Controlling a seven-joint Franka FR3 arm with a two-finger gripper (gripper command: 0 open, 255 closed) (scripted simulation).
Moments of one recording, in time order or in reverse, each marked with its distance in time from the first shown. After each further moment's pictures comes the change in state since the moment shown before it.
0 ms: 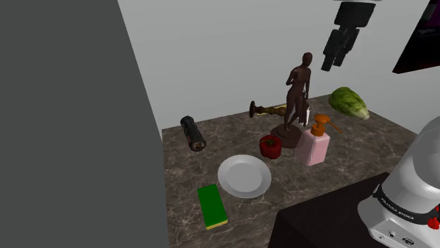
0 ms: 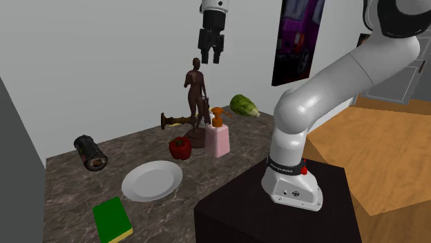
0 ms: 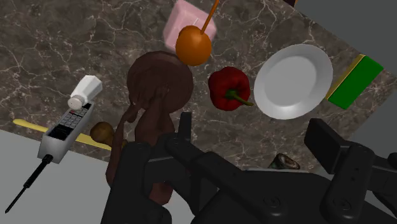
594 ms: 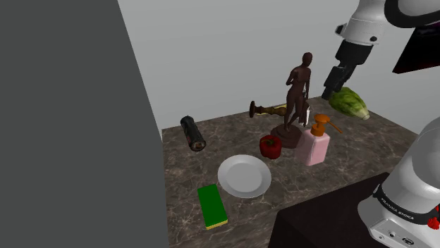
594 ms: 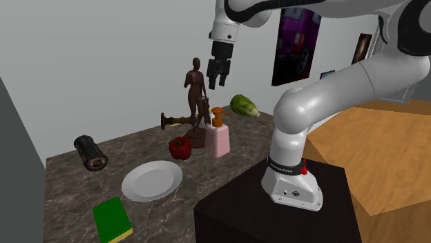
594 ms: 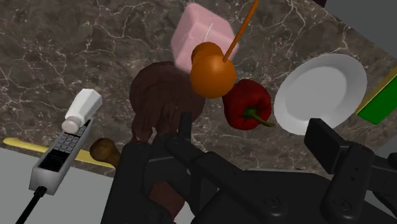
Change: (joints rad) arm -0.024 -0.176 -0.020 -0.335 -0.029 0.217 -0.036
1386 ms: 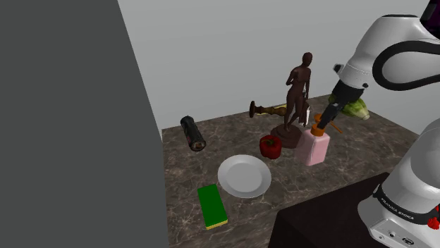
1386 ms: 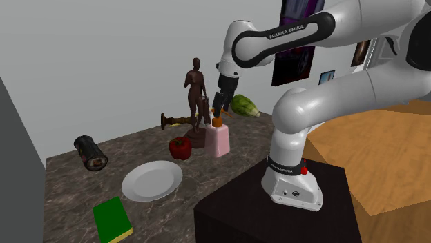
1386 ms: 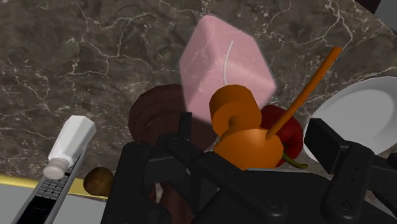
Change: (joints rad) arm -0.036 -0.126 -0.033 -0.358 -0.036 0.294 -0.040
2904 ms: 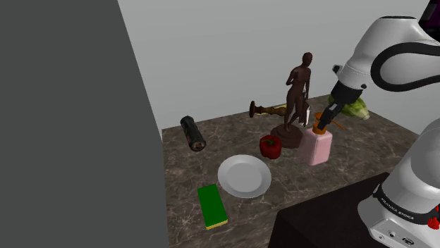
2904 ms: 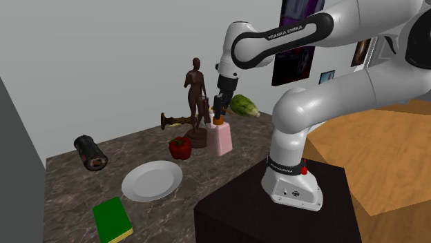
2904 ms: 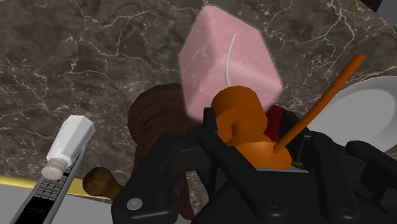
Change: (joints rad) arm 0.002 0.013 0.000 -0.003 0.001 0.017 0.001
